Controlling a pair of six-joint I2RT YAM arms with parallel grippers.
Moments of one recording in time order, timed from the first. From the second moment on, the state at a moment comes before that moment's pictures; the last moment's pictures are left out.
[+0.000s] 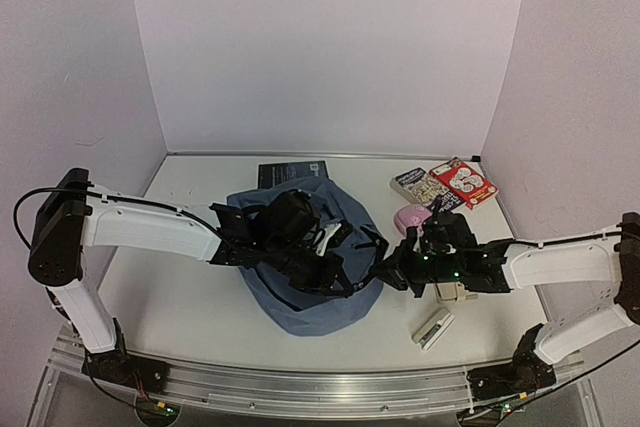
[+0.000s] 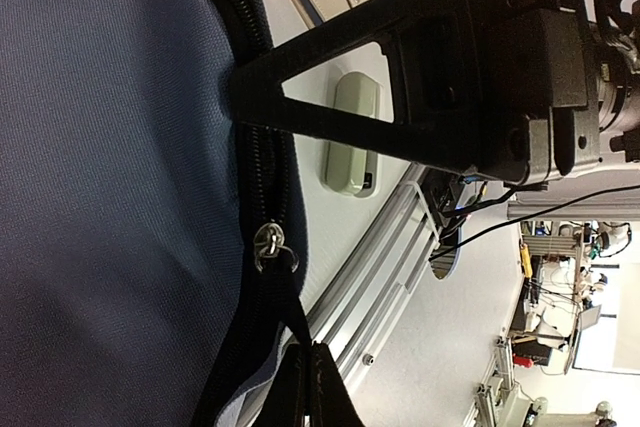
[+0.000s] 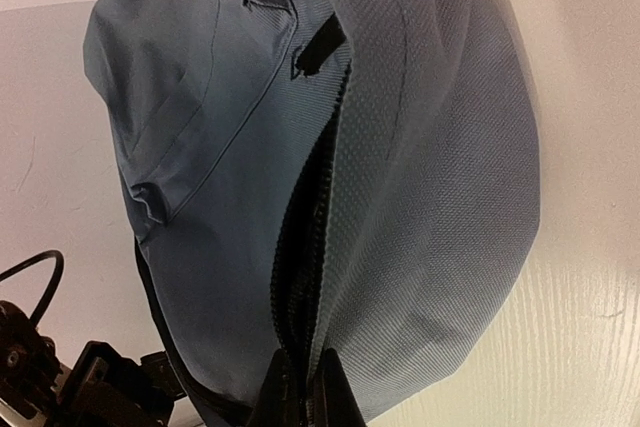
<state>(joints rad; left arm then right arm) -1.13 1.74 1.18 -0.17 0.42 -0.76 0.83 1.34 0.59 0.11 -0.18 1.31</state>
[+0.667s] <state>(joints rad) -1.09 1.69 1.12 -0.22 0.36 -0.75 0.51 1.45 0.63 0.13 -0.29 1.16</state>
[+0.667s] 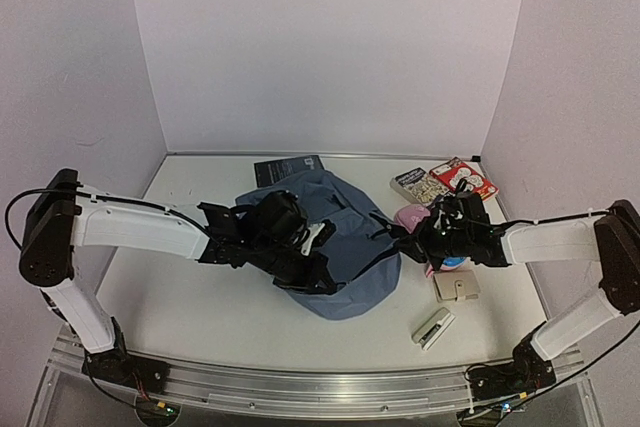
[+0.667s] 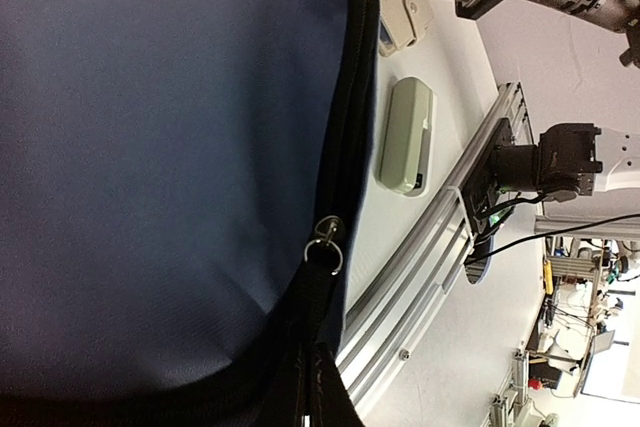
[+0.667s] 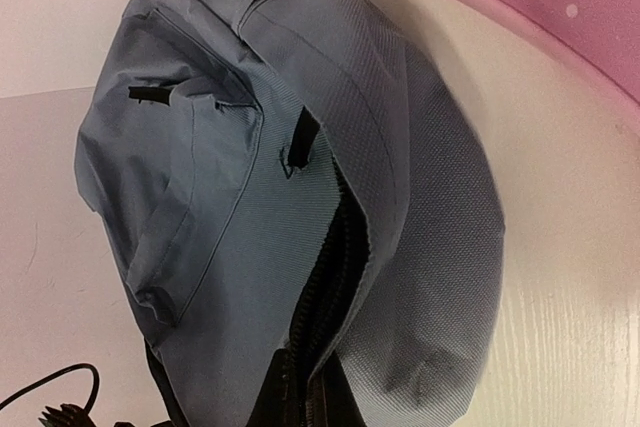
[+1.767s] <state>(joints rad) -0.91 1.51 1.02 -0.33 0.31 -0.63 0.53 1.06 0.78 -0.13 -0.27 0.57</state>
